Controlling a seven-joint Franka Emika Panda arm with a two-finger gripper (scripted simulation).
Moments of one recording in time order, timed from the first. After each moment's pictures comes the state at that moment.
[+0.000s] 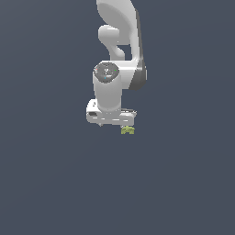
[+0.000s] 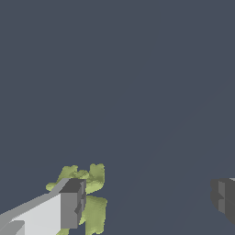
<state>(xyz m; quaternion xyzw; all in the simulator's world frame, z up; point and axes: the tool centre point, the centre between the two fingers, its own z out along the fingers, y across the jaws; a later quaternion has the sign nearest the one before) -0.014 -0.028 0.146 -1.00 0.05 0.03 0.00</state>
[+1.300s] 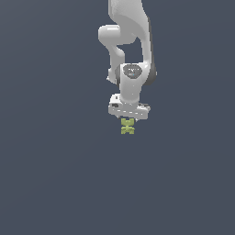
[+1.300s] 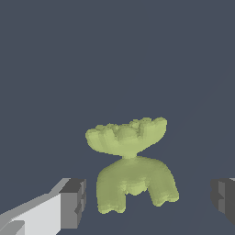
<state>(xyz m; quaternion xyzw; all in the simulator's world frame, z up) -0.094 0.053 0.095 -0.99 0.10 0.00 0.00</state>
